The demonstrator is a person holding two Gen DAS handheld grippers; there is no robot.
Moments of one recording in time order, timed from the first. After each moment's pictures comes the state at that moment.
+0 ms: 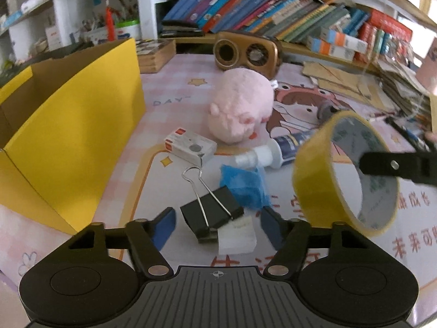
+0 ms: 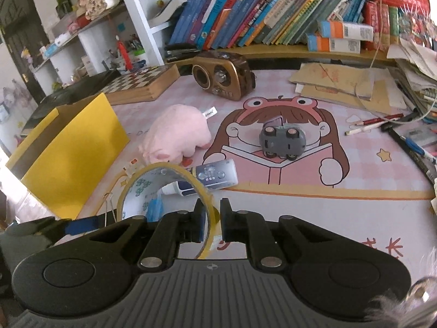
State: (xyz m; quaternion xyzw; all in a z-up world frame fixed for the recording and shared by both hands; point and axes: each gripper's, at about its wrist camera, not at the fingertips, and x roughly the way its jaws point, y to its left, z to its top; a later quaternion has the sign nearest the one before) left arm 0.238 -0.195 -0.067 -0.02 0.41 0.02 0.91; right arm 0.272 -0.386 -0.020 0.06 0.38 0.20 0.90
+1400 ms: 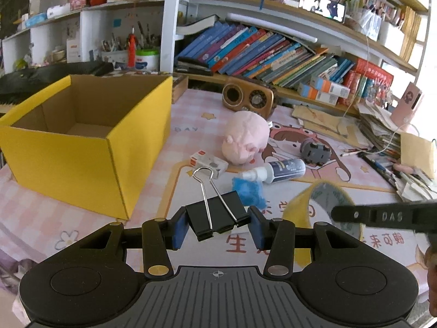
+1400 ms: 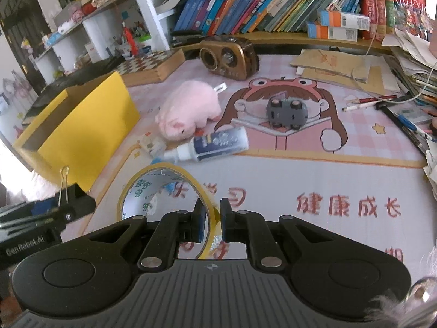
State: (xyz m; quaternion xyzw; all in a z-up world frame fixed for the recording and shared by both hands) left arm 0.154 -0.159 -0.020 -0.07 0.33 0.00 0.94; right arm 0.225 -0.374 -0.019 0.05 0.41 0.19 0.89
